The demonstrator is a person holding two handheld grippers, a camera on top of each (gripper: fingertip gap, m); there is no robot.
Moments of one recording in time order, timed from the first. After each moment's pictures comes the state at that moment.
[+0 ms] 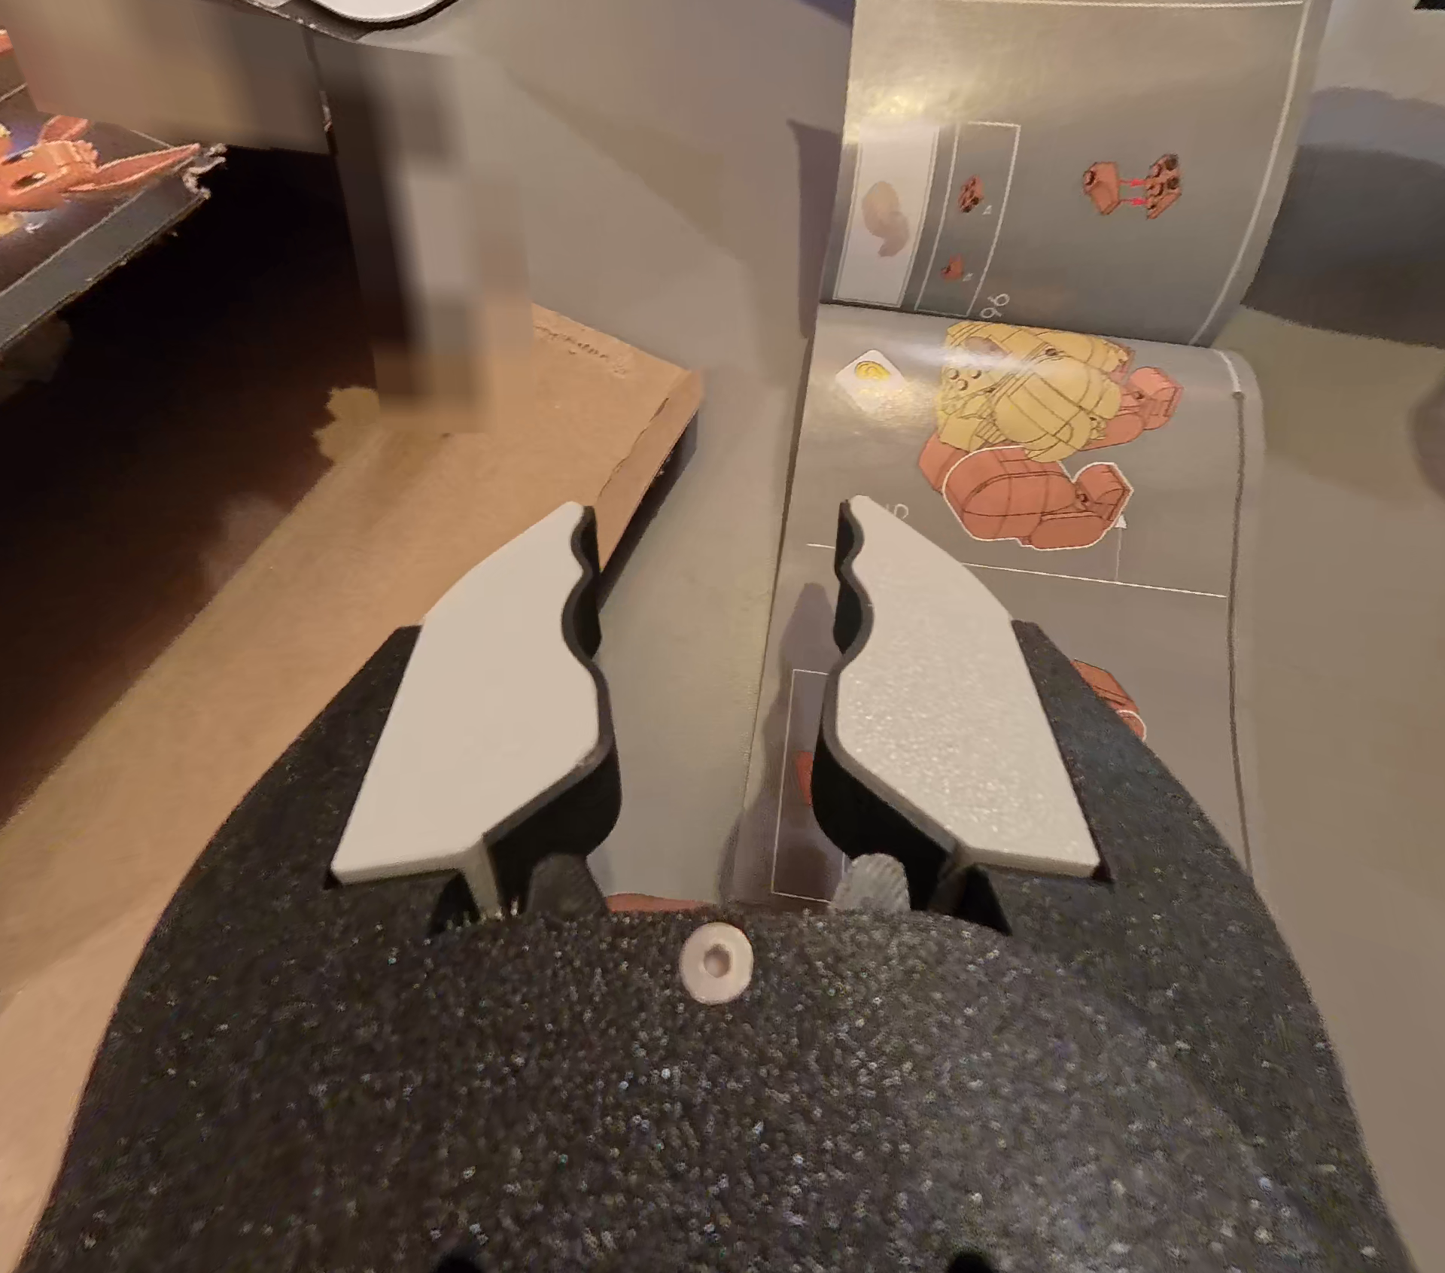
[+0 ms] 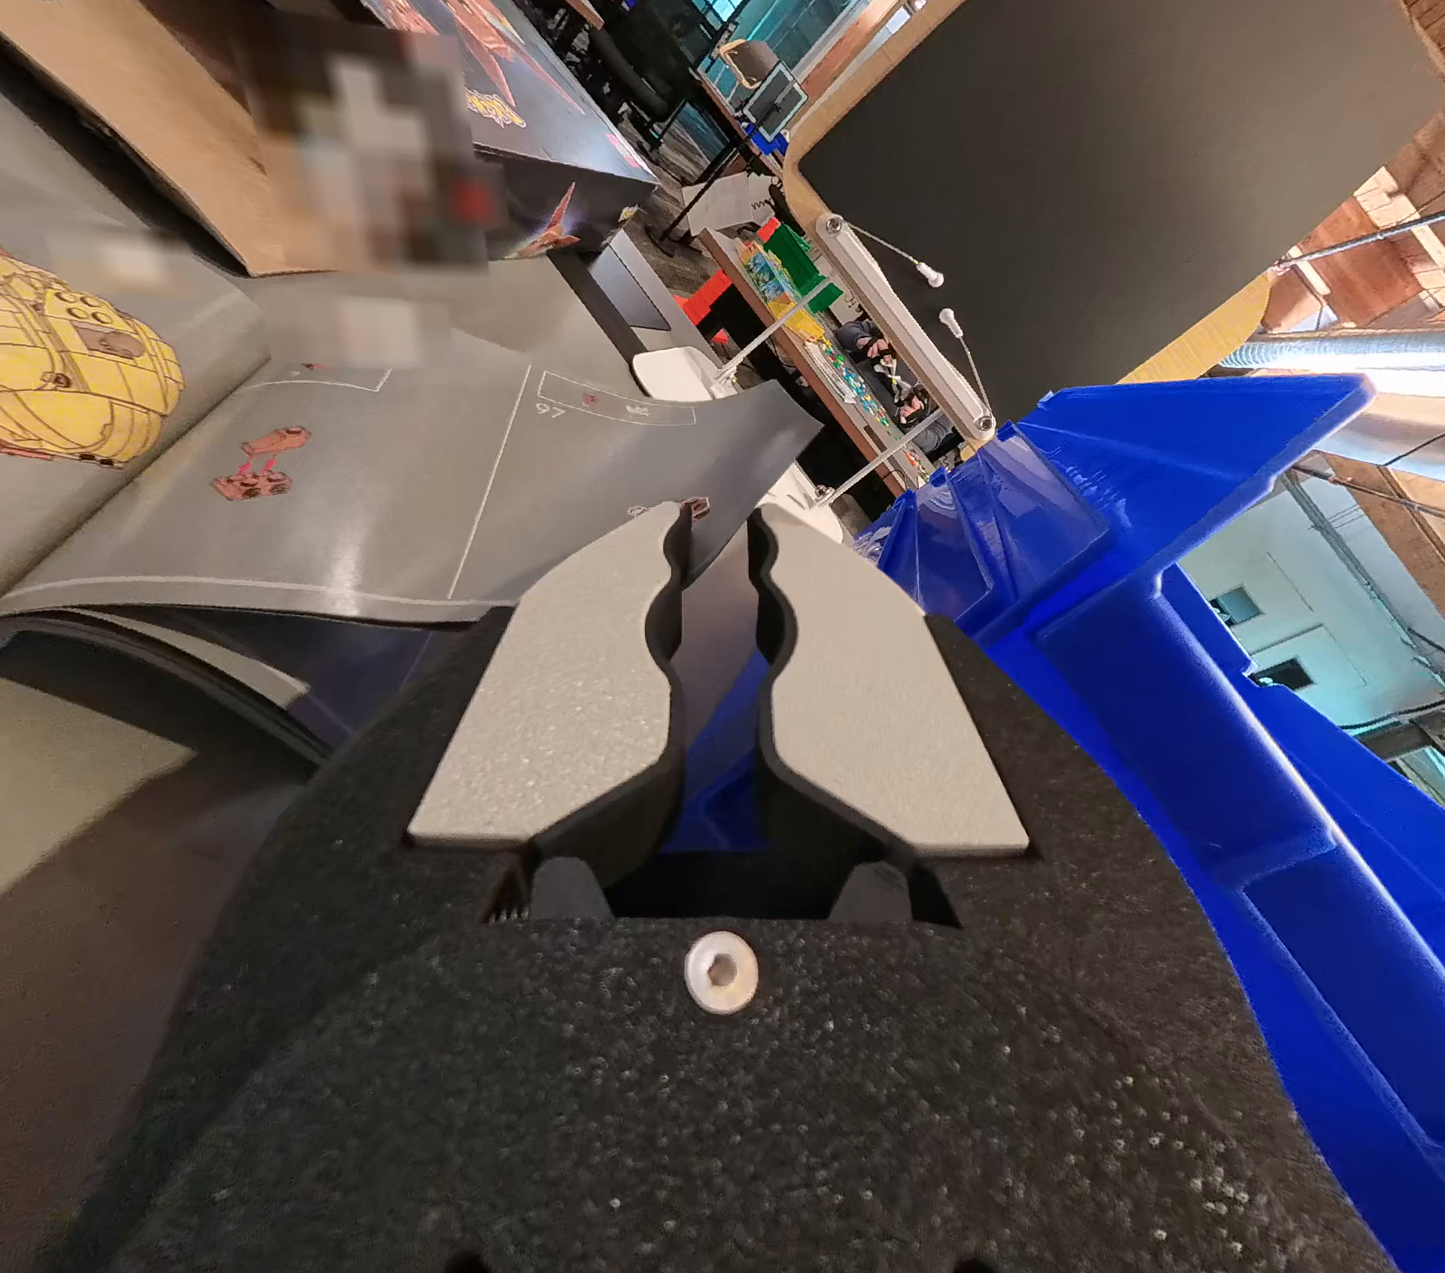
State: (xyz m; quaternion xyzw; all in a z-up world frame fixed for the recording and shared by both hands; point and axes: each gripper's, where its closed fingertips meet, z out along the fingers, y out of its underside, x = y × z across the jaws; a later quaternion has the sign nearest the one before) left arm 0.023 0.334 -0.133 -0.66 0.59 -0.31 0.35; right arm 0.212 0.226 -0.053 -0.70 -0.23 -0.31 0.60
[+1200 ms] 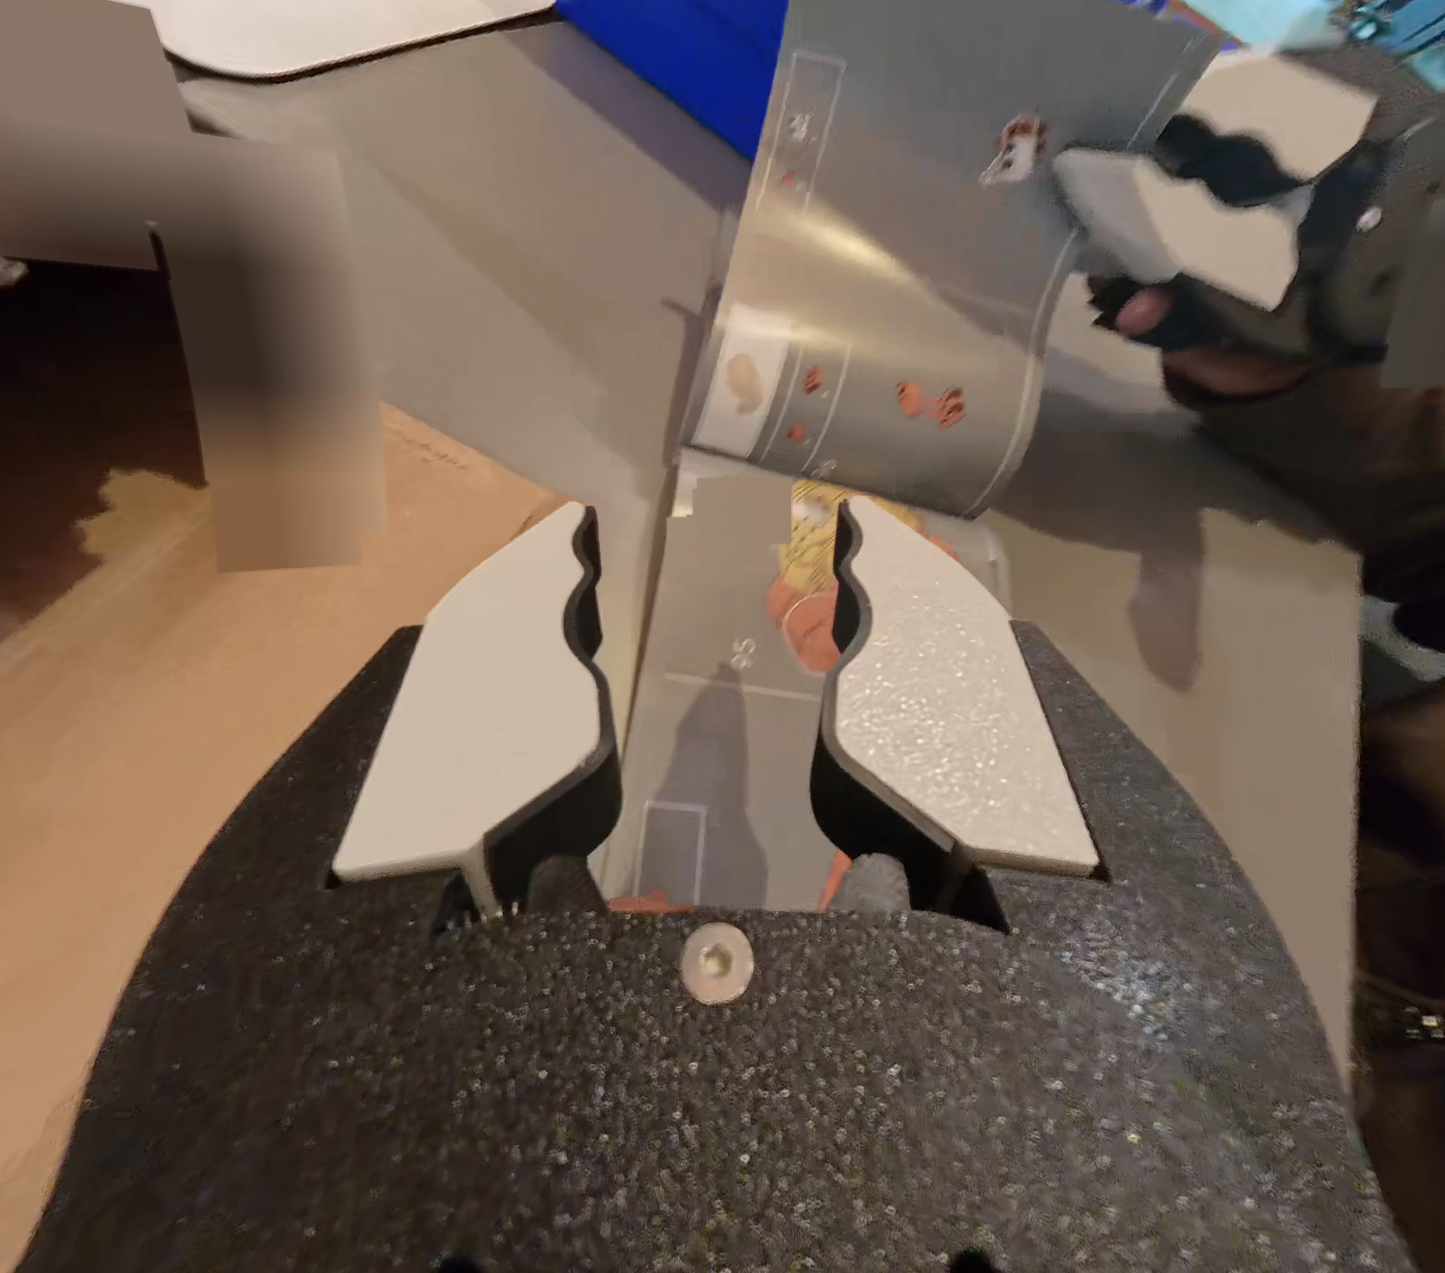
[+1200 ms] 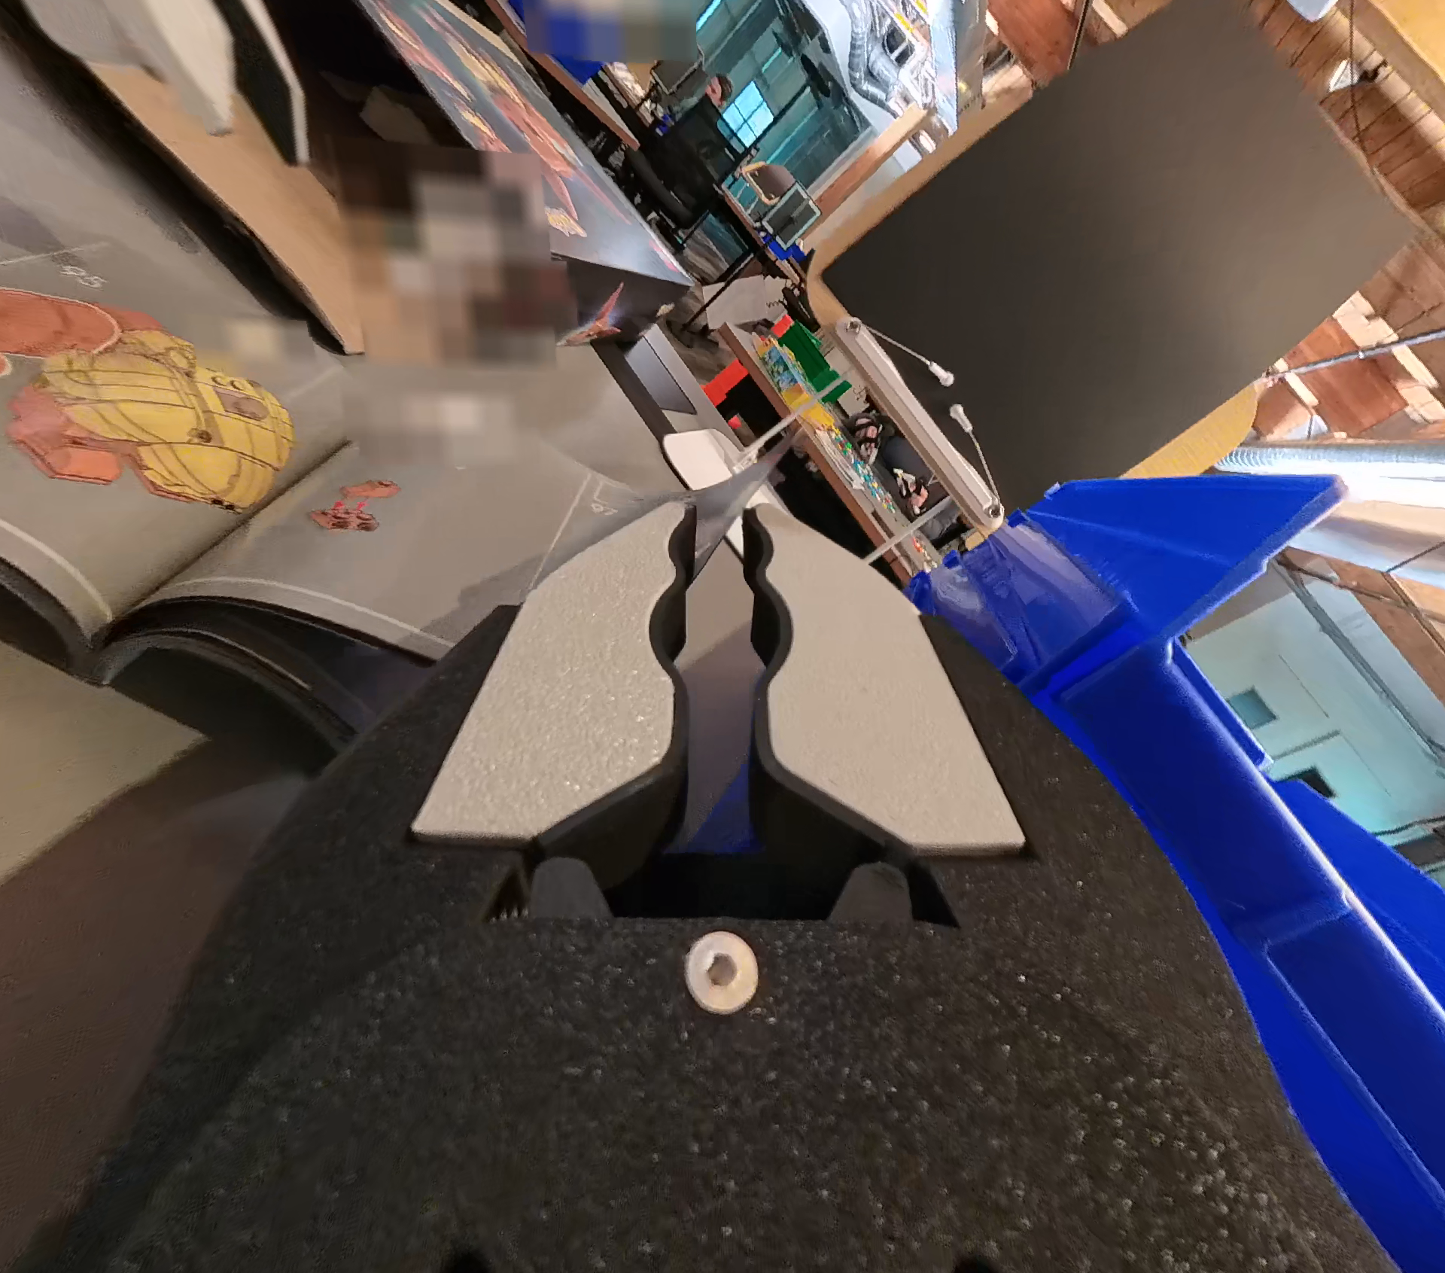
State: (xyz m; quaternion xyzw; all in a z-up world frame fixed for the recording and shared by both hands) left arm 0.052 0.310 -0.101 -0.66 0.53 -0.45 0.28; right arm 0.184 0.222 -0.047 -0.66 -0.27 -0.30 0.64
